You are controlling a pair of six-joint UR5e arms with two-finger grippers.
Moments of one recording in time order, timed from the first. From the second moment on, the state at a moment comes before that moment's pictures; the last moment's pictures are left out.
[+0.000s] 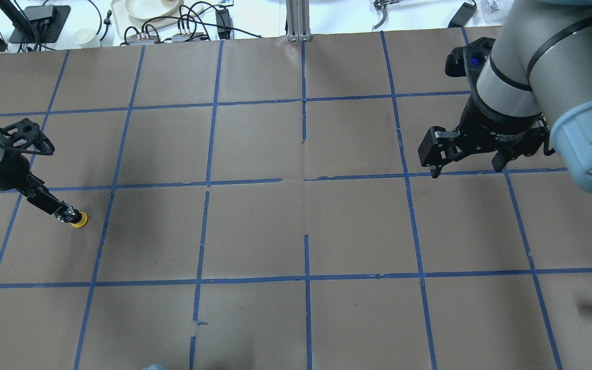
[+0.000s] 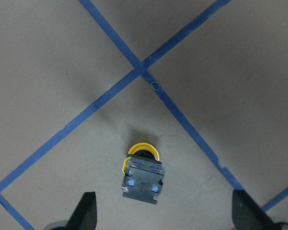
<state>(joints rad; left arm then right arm) -0.98 -1.72 -2.00 -1.00 1.57 1.37 1.59 -1.73 1.77 -1.58 -1.63 -0.01</state>
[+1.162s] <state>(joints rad) -0.98 -1.80 -2.01 -1.00 1.59 1.48 1.59 -1.73 1.78 -1.58 -1.63 -0.01</state>
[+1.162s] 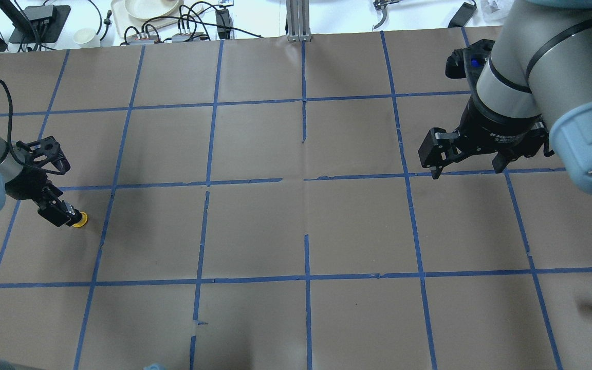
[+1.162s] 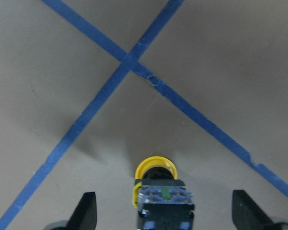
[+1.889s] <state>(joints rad) -0.98 -1.81 -2.01 -0.99 1.59 1.48 1.58 -1.72 1.77 -1.58 -1.62 -0.02</state>
